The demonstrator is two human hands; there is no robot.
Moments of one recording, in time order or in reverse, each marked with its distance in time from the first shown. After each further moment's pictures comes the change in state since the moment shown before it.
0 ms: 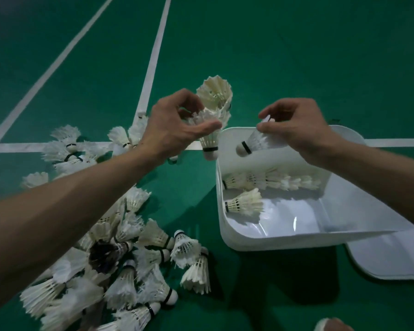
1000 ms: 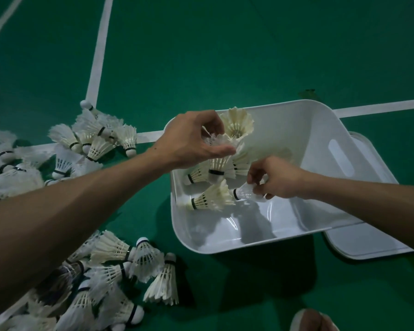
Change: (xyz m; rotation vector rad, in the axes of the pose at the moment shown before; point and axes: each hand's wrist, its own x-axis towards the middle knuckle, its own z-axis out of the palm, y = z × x) left_hand 0.023 0.013 0.106 0.203 -0.422 0.021; right_hand -0.018 0.137 -0.024 -0.364 -0.461 0.349
